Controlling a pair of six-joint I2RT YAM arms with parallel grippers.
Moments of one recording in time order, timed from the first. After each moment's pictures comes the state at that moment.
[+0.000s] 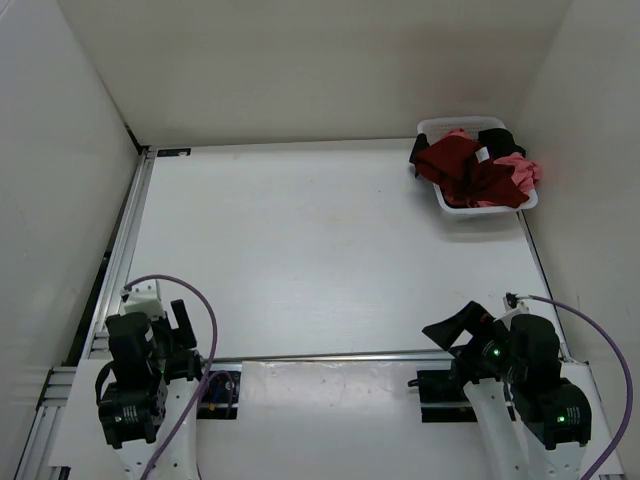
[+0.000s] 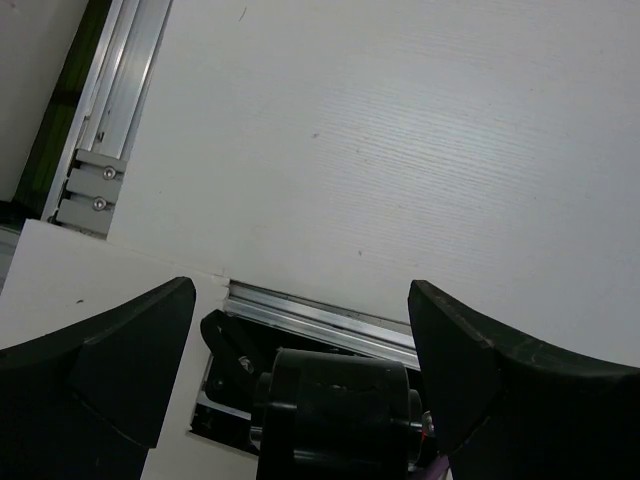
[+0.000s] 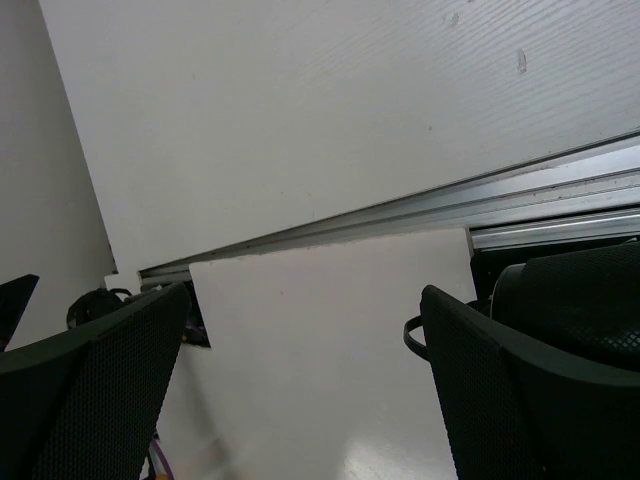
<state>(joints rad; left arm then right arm) 0.17 0.15 0.86 -1.31 -0.12 0.00 0.15 0.12 0.83 -1.41 -0.31 0.78</state>
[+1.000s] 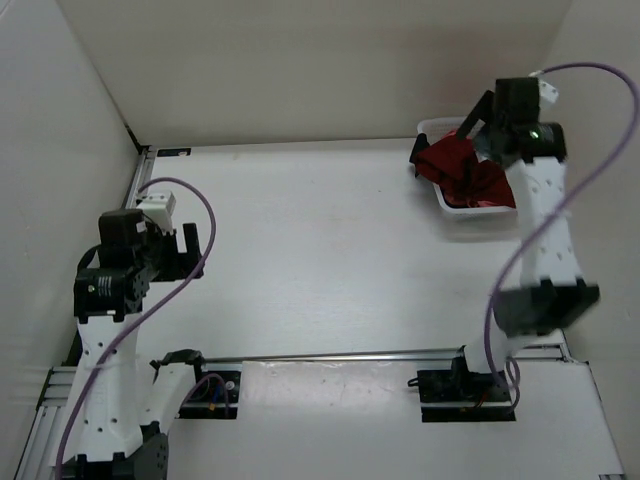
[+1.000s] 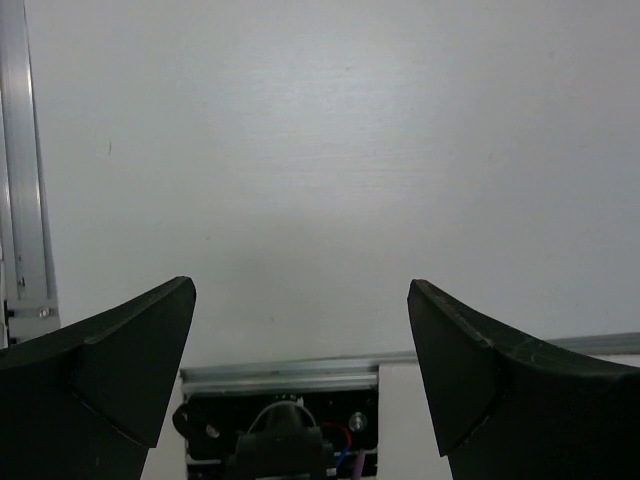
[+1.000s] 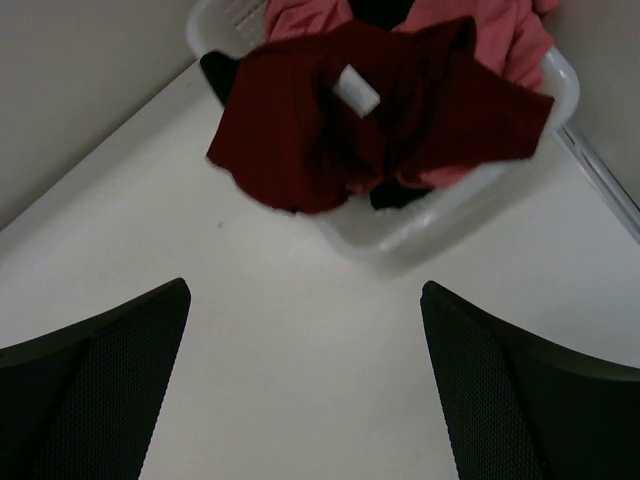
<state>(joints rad) 0.04 0.80 1.24 -1.20 0.08 0.00 0.09 1.54 1.96 -1.06 0.32 0.55</state>
